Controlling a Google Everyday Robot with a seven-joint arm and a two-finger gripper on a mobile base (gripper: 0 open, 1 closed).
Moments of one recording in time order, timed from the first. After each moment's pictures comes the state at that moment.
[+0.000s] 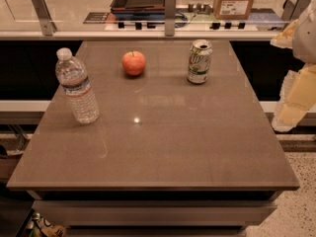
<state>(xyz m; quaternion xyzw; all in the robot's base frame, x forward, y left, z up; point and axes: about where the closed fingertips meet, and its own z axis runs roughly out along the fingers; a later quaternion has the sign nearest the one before) 0.438 -0.214 0.986 -0.60 0.78 -0.05 0.17</state>
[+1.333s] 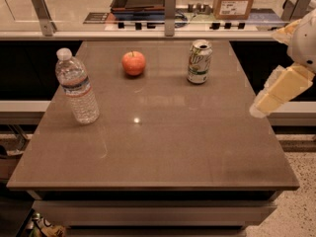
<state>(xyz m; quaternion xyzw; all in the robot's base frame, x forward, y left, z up) 0.477 -0.209 0.979 -0.54 0.79 -0.02 0.30</state>
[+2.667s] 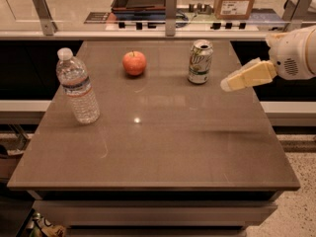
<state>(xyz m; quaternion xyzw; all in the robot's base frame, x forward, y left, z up) 0.565 -0.211 0.951 -0.38 0.80 0.07 0.47</state>
